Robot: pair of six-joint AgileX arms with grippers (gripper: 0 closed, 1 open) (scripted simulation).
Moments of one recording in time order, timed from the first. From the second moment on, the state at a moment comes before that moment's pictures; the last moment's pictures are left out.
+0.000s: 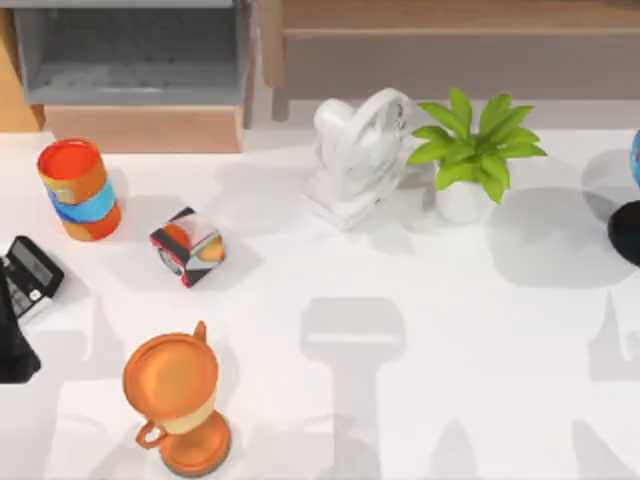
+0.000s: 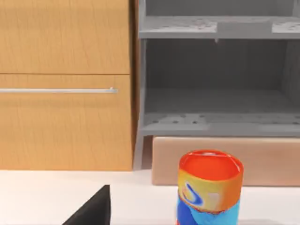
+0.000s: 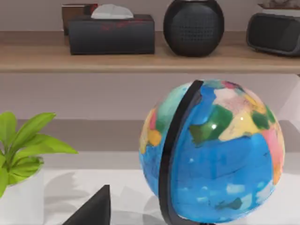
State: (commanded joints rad) left arm 0.00 0.00 0.00 0.00 0.00 0.00; right arm 0.00 0.00 0.00 0.00 0.00 0.00
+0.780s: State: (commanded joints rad) left arm 0.11 0.53 0.26 0.28 0.11 0.38; right arm 0.00 0.00 0.00 0.00 0.00 0.00
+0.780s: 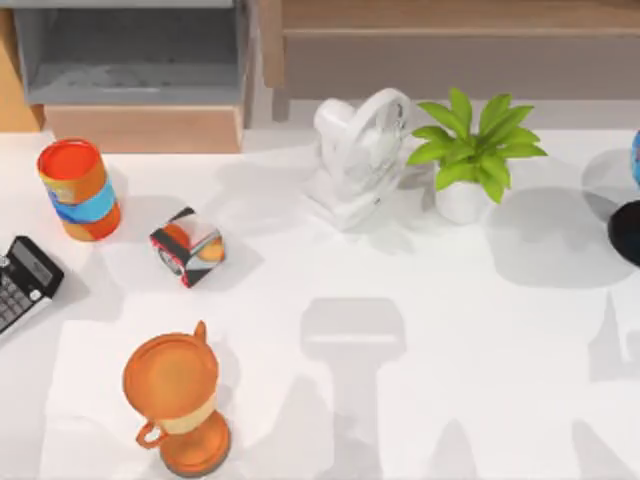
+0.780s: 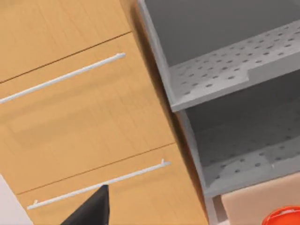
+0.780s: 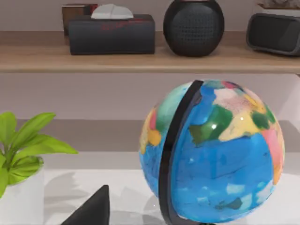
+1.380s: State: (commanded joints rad) left arm 0.28 1.48 0.71 0.76 0.31 1.03; right arm 0.00 0.00 0.00 0.00 0.00 0.00
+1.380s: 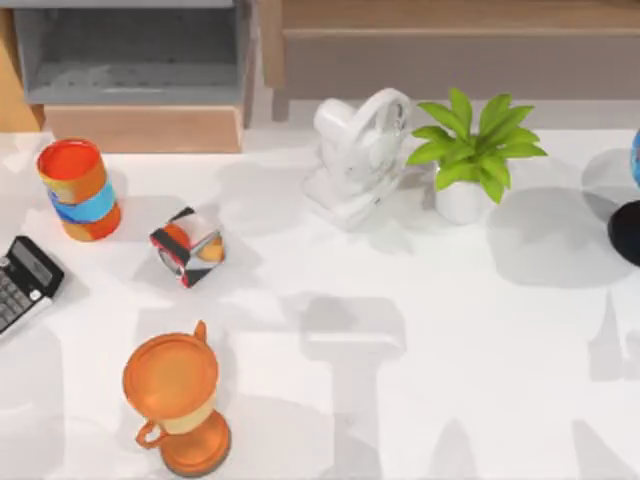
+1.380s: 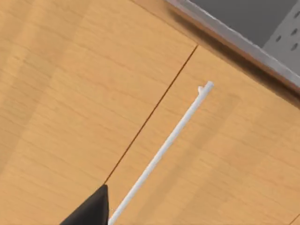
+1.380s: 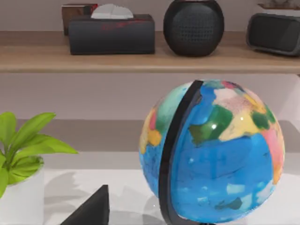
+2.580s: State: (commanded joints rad) left arm 0.41 2.28 1.11 1.17 0.46 1.58; right arm 0.00 0.00 0.00 0.00 0.00 0.00
